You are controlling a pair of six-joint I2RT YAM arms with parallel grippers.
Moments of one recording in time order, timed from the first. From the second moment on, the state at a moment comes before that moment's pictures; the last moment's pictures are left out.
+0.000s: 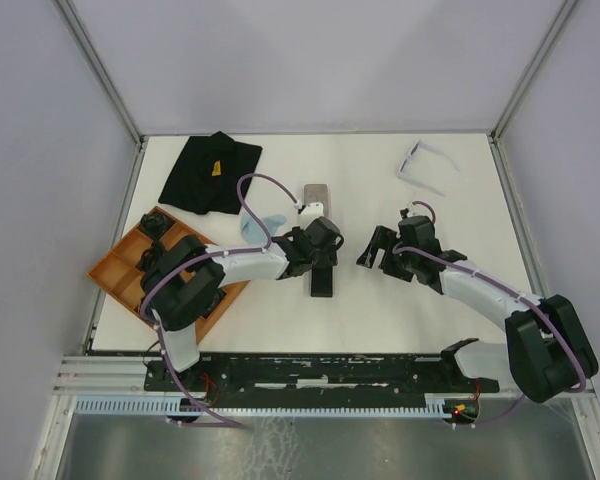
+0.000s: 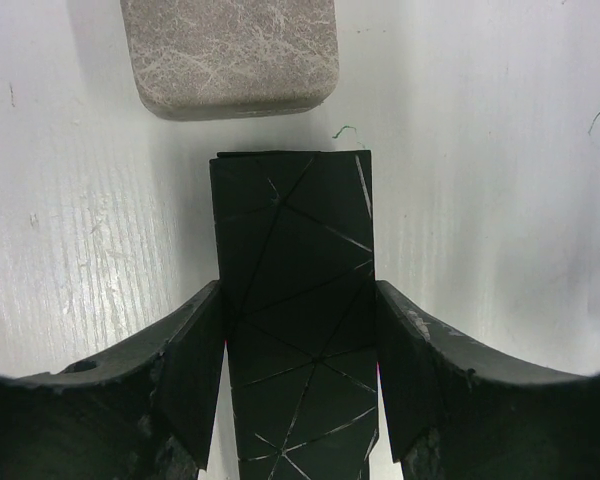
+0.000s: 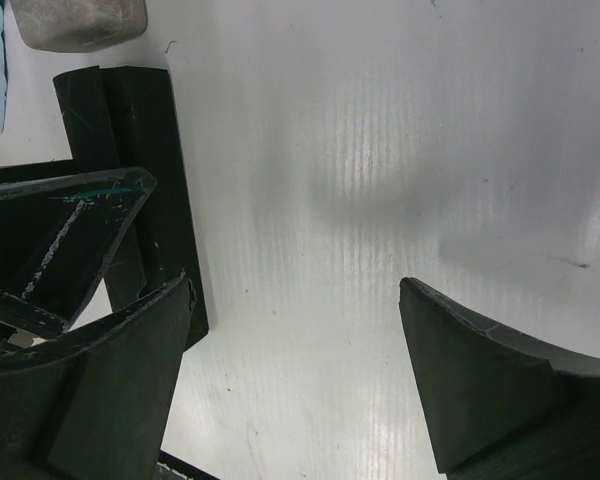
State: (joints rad) left arm -0.90 1.83 1.07 -0.10 -0.39 -0.76; right arm 0.40 1.27 0.59 -0.15 -0.11 0.70
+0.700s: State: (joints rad) left arm -0.90 1.53 0.86 0.05 -0.29 -0.77; right arm 0.40 1.15 0.57 -0.08 -0.24 0.79
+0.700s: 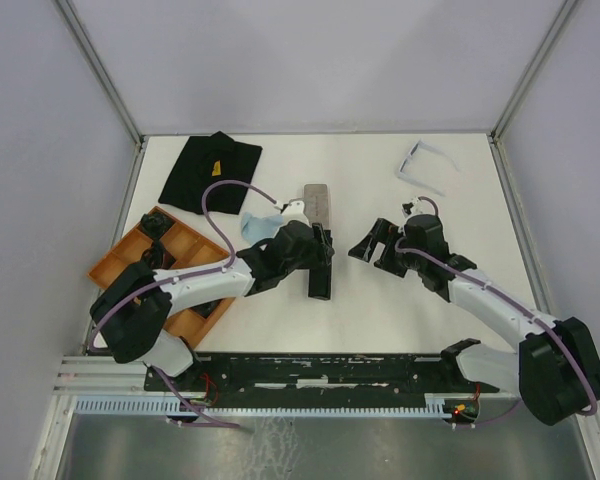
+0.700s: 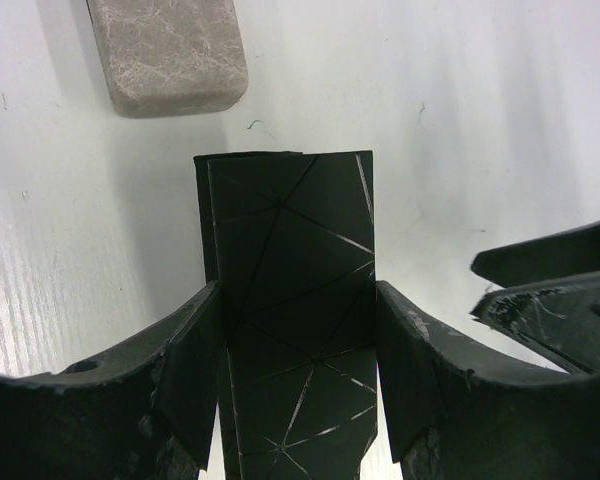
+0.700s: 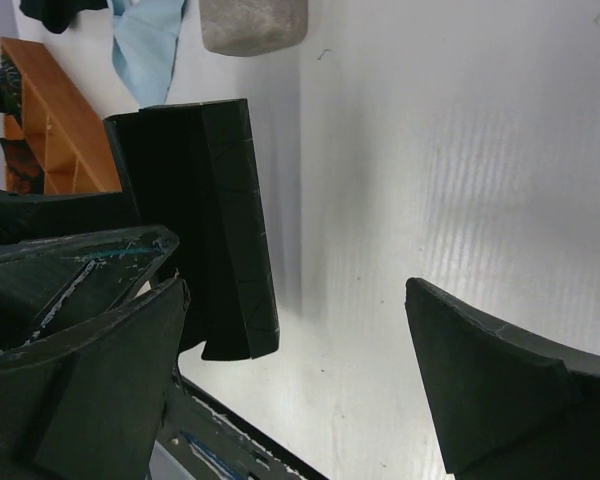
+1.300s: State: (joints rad) left arm -0.89 1.44 0.79 0.15 -0.23 -0.83; right arm 0.46 1.34 0.57 0.09 -0.38 0.84
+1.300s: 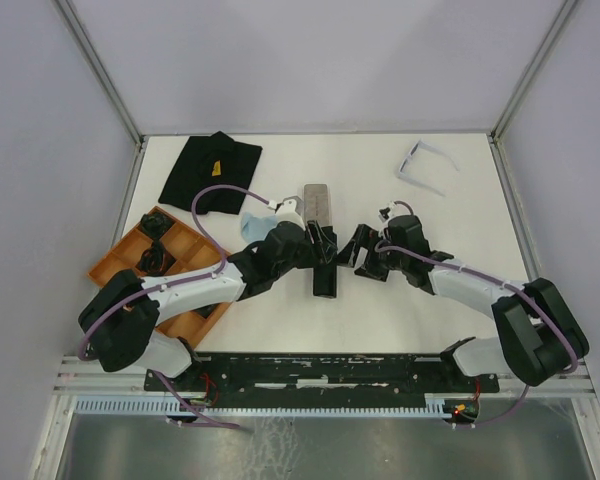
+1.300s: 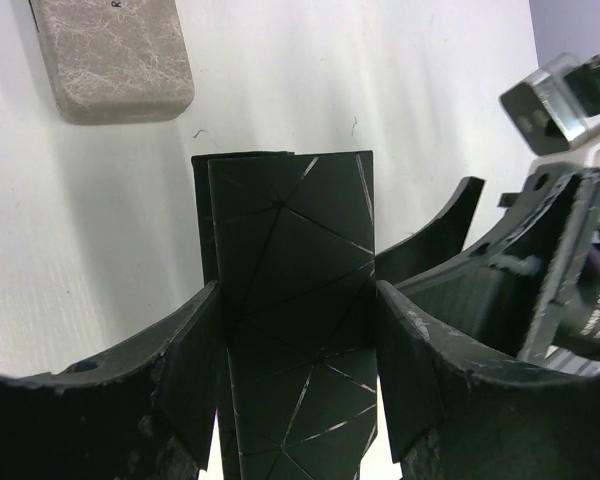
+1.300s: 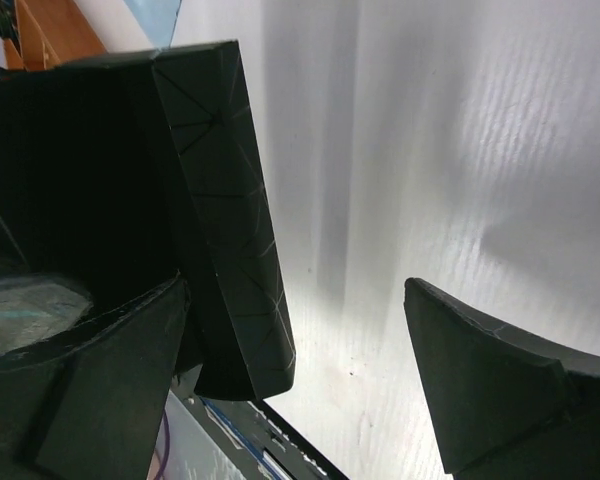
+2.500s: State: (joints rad) left arm -0.87 1.43 0.76 0.20 -0.17 -0.86; right arm 0.55 1.46 0.62 0.12 -0.34 0.76
